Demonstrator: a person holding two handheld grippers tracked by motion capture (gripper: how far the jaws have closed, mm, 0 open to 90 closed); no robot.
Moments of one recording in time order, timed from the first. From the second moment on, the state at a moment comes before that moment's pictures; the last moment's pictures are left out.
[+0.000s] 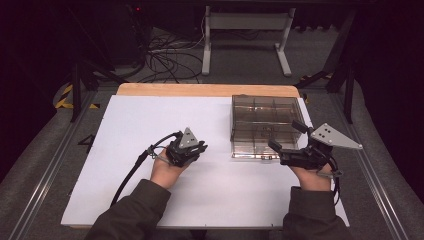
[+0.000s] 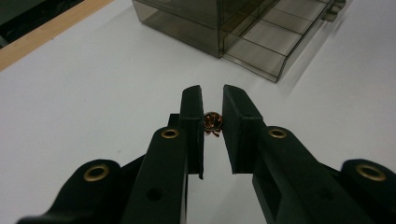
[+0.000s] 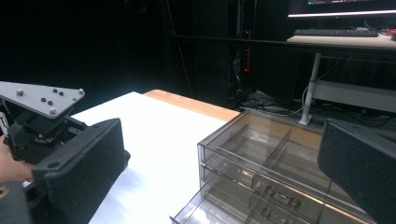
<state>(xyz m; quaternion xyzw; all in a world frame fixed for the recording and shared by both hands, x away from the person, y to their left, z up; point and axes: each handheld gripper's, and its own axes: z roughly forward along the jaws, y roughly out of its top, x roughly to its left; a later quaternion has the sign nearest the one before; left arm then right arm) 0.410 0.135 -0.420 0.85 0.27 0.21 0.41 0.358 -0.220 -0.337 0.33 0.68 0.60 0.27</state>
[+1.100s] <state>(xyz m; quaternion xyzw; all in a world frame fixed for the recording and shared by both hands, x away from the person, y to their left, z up) 0.427 0.086 -0.411 0.84 0.25 0.20 0.44 0.357 -0.226 -0.336 0.34 0.67 0.60 0.28</state>
